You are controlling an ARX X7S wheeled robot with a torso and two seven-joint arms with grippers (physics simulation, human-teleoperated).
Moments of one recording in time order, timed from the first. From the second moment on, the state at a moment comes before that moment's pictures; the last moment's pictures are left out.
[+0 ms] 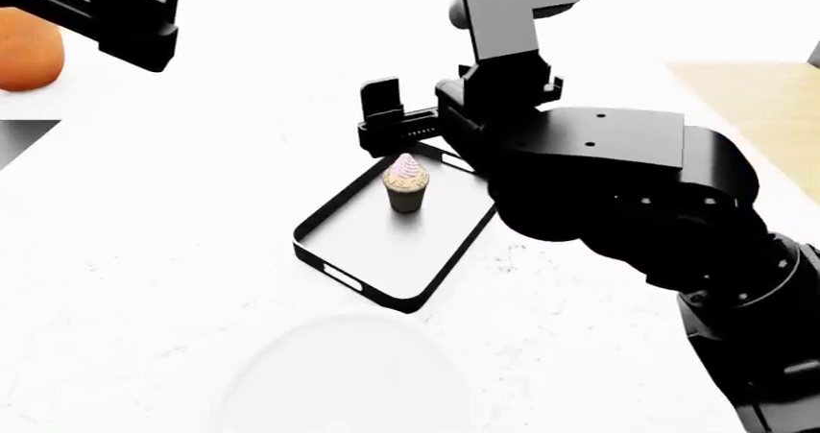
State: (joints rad) left arm -1.84 -0.84 0.58 0.43 -1.82 -1.37 -1.07; right arm 1.34 0.37 -0.78 -0.03 1.38 0.78 0.73
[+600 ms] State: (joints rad) left arm -1.82 -0.84 0.60 0.44 -1.80 -1.35 -1.05; right arm 1.30 0.31 -0.84 0.07 1.29 0.72 0.65
